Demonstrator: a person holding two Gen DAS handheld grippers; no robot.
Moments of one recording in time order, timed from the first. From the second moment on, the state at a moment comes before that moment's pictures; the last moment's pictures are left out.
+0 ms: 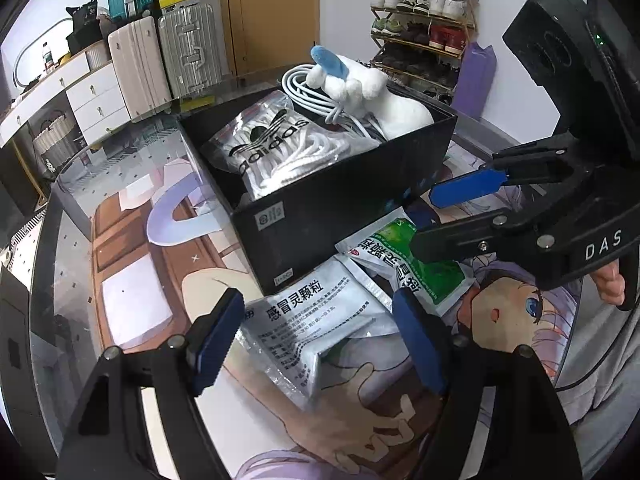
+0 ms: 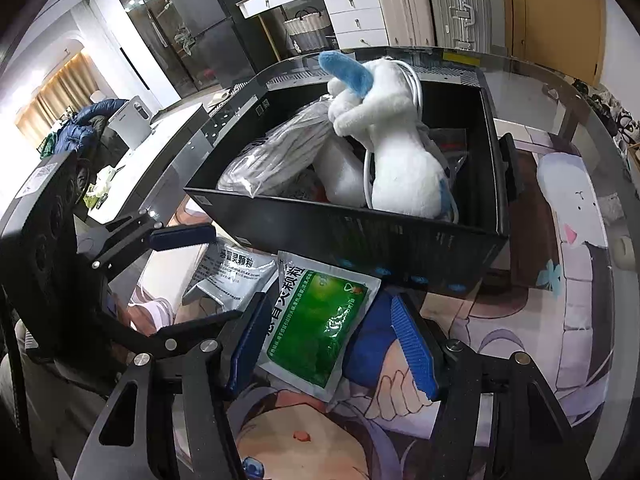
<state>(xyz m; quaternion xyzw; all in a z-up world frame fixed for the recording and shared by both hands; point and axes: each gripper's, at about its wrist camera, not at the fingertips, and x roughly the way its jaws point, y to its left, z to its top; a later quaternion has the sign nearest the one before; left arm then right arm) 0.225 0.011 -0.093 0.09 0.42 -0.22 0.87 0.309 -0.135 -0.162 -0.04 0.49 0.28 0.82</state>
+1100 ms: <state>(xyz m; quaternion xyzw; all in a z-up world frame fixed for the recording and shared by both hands) 0.194 0.005 -0.102 0.11 0.49 -0.23 0.83 0.298 -0.139 -0.164 -0.13 0.51 0.28 0.80</state>
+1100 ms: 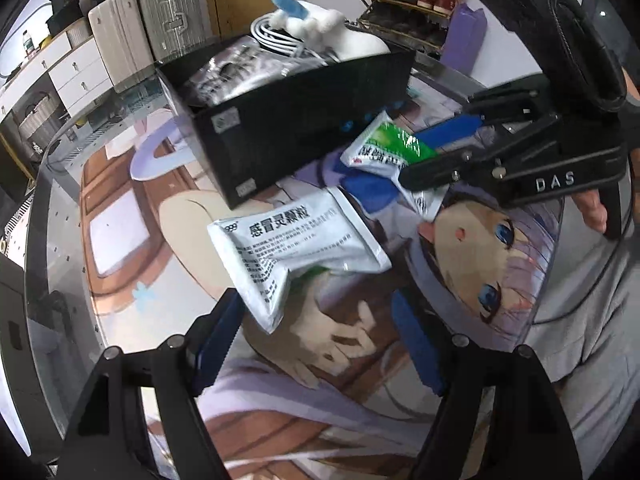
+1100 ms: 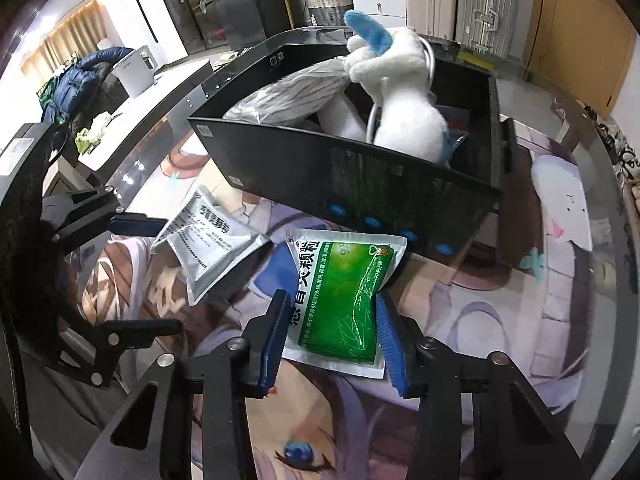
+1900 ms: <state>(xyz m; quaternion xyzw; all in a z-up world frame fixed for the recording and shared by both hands) 0.222 -0.027 -0.109 0.11 0.49 -0.22 0.84 0.286 -0.152 -0.167 -0.12 0.51 0.28 0.81</state>
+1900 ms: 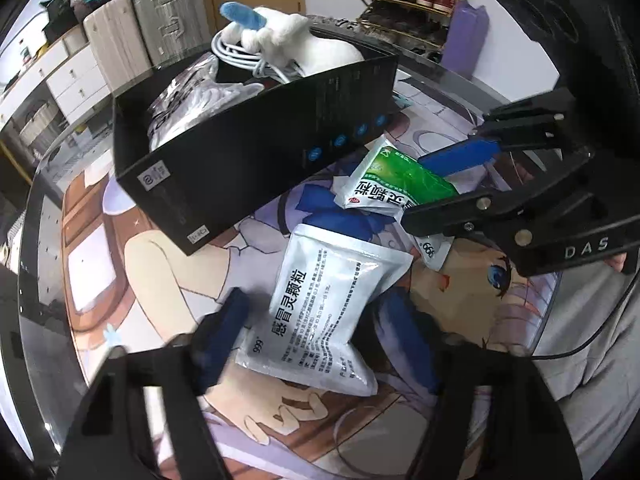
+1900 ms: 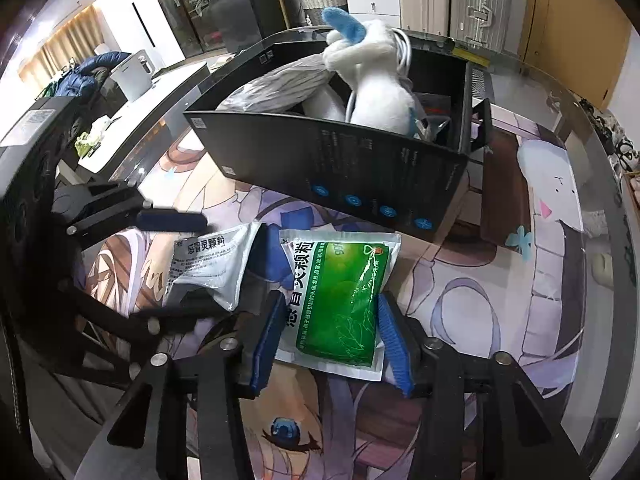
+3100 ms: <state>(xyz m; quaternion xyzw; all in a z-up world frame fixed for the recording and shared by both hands) 0.224 -0.004 -0.102 0.07 0.50 -0.15 0.85 0.273 -0.130 -0.167 -0.16 0.49 0.28 0.81</state>
